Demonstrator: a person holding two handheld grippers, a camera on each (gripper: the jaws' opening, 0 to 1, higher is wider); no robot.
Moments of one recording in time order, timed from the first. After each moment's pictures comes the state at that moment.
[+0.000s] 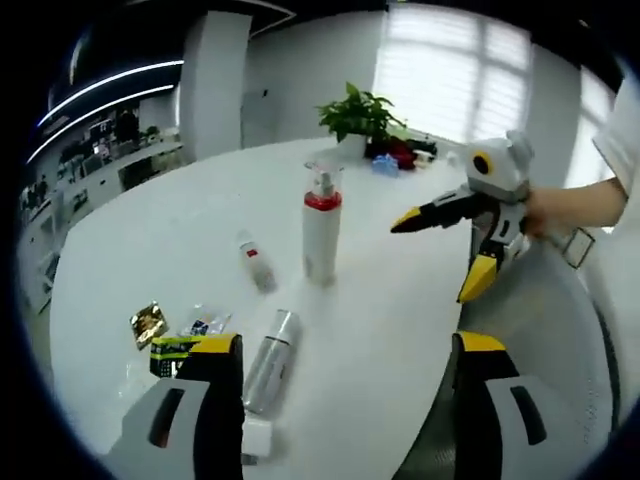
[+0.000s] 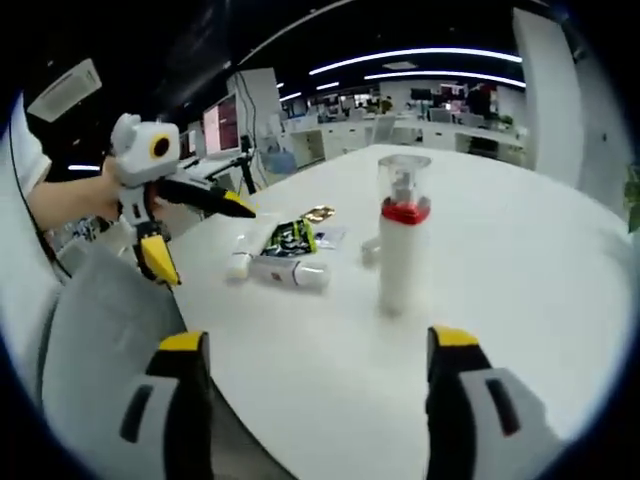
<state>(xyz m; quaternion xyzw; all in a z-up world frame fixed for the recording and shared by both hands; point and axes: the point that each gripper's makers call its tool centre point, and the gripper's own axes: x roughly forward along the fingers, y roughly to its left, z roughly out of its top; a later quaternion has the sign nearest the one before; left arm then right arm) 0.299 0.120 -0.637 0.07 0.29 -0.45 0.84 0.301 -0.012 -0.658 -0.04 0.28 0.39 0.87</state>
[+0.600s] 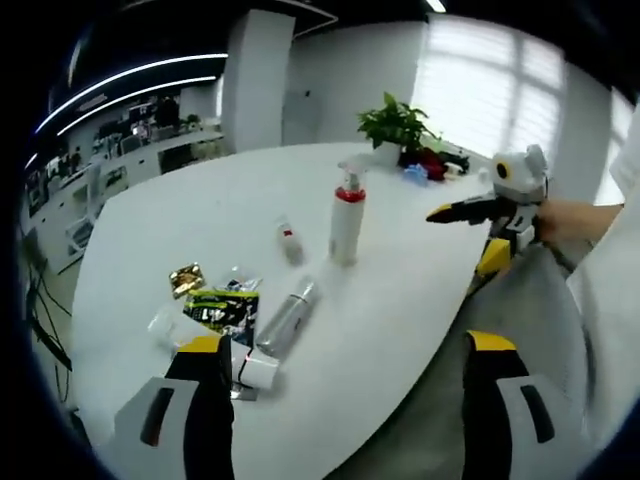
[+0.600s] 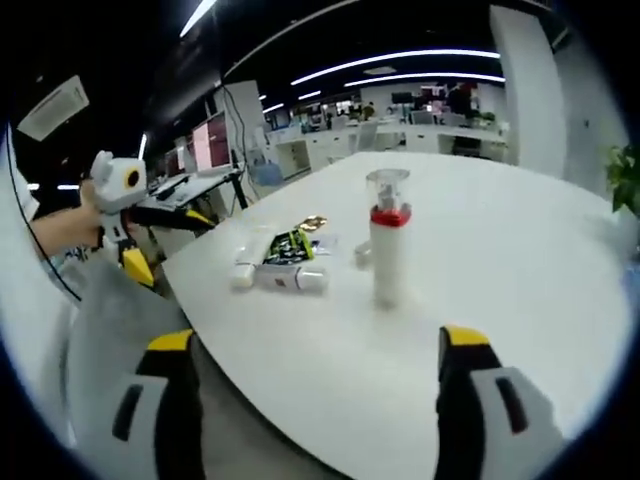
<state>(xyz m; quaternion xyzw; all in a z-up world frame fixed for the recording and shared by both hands) 0.263 0.169 -0.623 0.04 0.30 -0.37 0.88 0.281 -0.026 -0.638 -0.02 0.27 0.37 0.89</state>
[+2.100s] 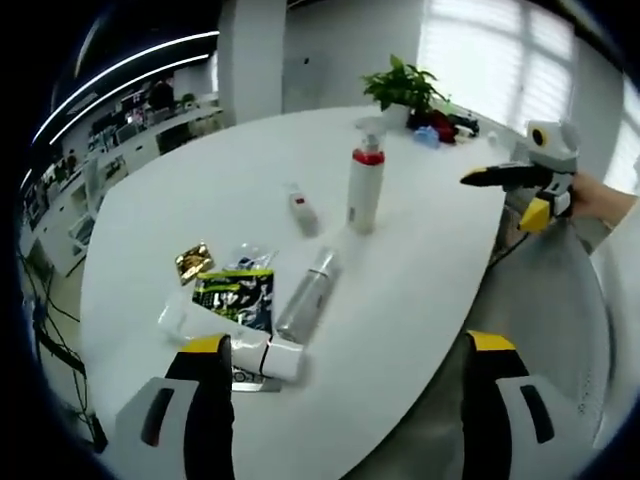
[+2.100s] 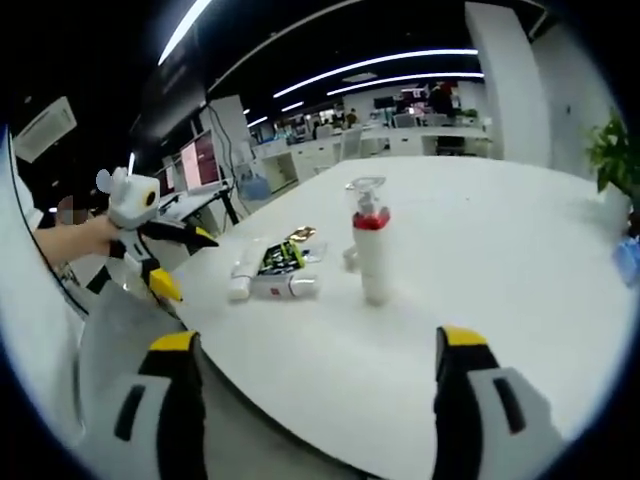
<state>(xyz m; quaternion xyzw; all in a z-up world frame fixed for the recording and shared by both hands) 0.294 0.172 -0.653 0.09 0.38 -0.36 0.85 0.279 -0.041 -0.628 0.02 0.26 0.34 0.90</state>
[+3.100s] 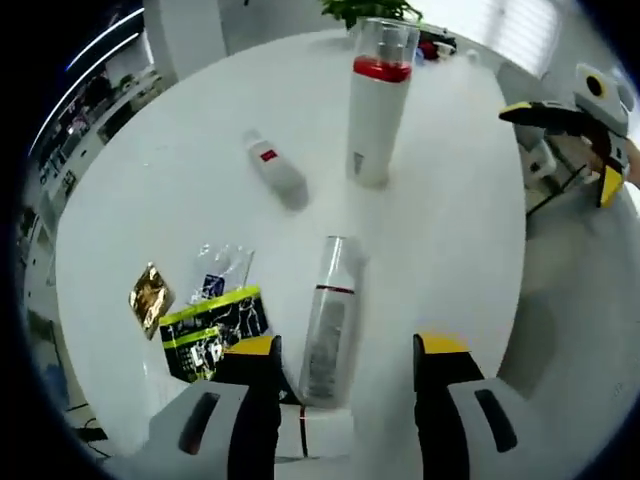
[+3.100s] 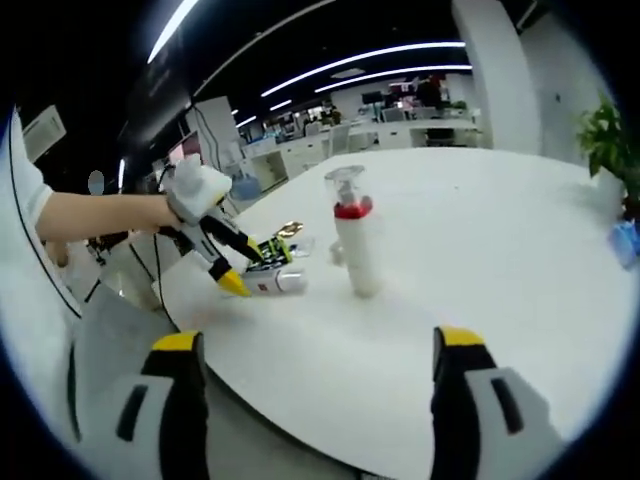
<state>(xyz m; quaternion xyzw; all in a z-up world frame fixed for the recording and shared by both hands) 0.356 0.134 -0.720 0.23 0.48 -0.41 0.74 0.284 -0.052 -0.641 0.03 0.28 0.32 0.91</state>
